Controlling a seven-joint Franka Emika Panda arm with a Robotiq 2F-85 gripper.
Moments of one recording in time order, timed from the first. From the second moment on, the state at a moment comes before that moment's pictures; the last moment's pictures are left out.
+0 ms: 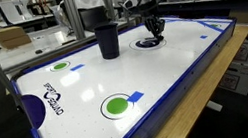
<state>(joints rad) 0.19 0.64 0.22 -1.72 -0.35 2.09 -0.58</state>
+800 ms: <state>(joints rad) 0.17 0.48 0.22 -1.82 -0.29 2.24 -0.71</state>
